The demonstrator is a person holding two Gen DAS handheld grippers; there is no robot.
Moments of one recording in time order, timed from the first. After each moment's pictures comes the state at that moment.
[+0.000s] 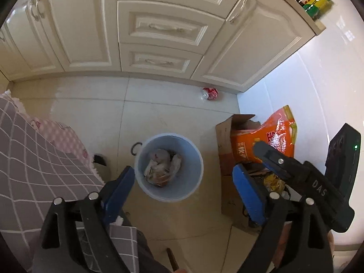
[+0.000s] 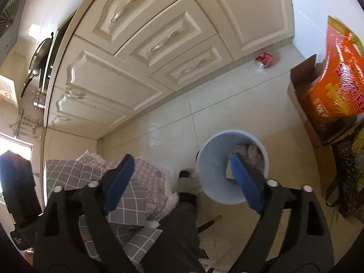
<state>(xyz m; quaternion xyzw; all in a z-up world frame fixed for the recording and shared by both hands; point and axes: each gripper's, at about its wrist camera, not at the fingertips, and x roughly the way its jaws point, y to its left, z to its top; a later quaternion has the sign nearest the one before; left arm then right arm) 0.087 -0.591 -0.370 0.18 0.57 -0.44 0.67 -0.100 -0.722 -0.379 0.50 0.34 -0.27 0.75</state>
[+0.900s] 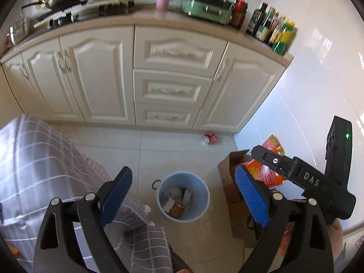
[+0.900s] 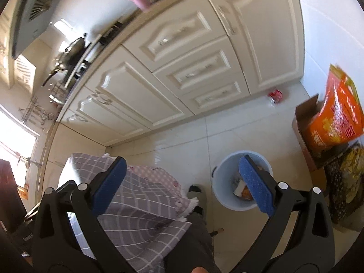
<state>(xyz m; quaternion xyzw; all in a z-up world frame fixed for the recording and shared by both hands) 0.068 -0.482 -0.218 0.14 0.42 -0.47 0.76 -0.095 -0.646 -0.245 0.42 0.28 -0.26 0.82</state>
